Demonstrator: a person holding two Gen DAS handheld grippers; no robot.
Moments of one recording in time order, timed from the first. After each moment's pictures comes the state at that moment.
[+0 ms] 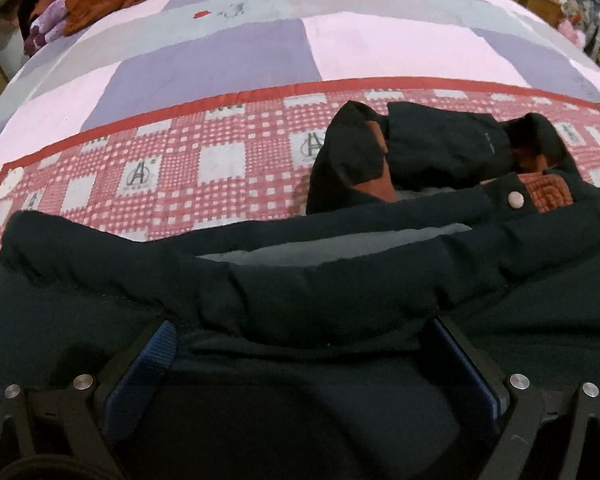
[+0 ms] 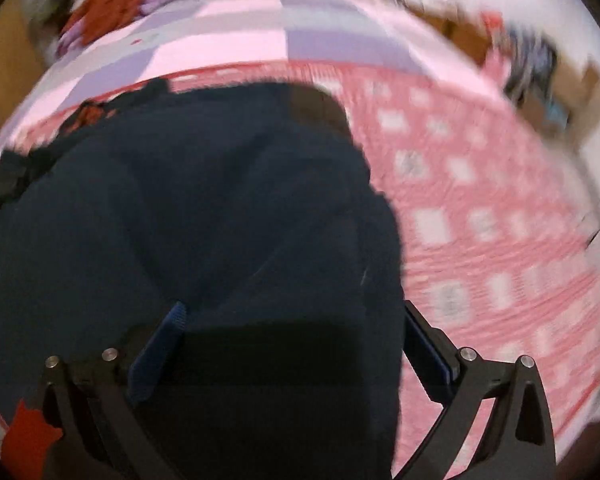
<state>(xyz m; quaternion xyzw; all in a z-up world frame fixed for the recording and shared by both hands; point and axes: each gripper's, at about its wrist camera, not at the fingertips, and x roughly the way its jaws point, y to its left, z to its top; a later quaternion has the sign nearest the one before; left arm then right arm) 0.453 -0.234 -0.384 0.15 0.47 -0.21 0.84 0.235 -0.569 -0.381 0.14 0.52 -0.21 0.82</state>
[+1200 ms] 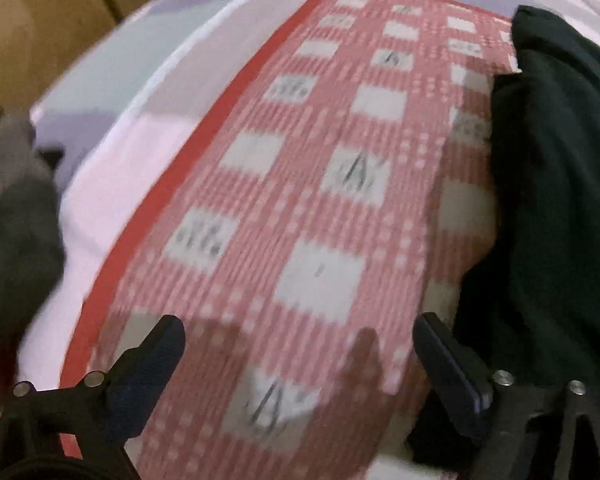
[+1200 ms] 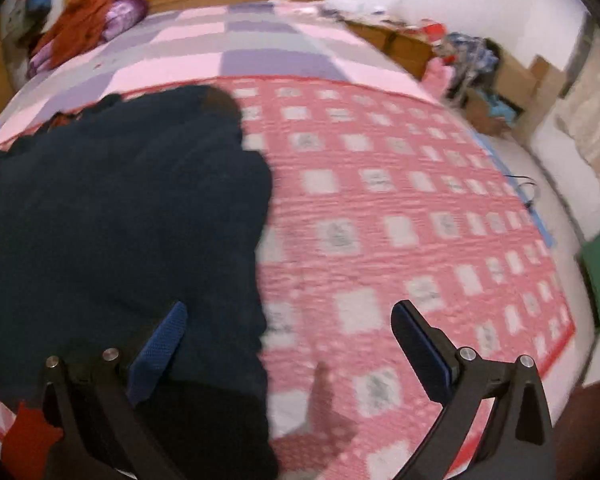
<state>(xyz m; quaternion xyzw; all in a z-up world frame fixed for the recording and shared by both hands) 0.331 0.112 -0.385 0.05 0.53 0.01 0.84 0.072 -0.565 -0.331 0.06 0.47 -0.29 0.83</state>
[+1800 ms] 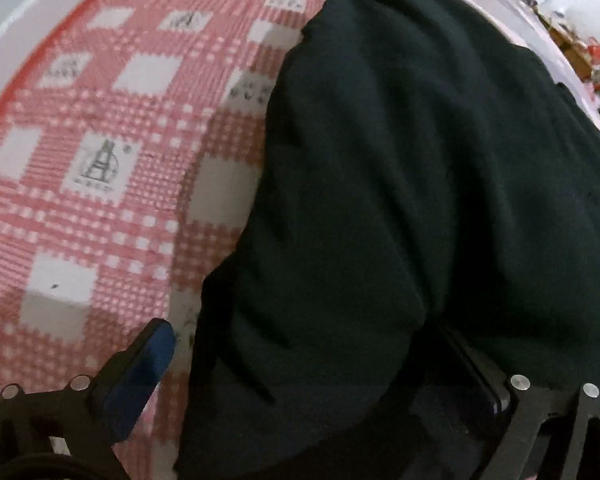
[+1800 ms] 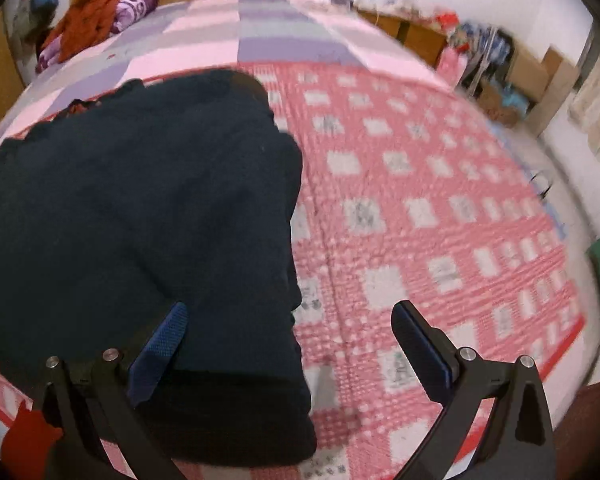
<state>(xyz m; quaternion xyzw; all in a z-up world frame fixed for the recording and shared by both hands) 0.356 0.036 -0.406 -0.02 0.59 -0.20 0.78 0.085 -0.564 -0.355 0.14 0.50 -0.24 0.82</state>
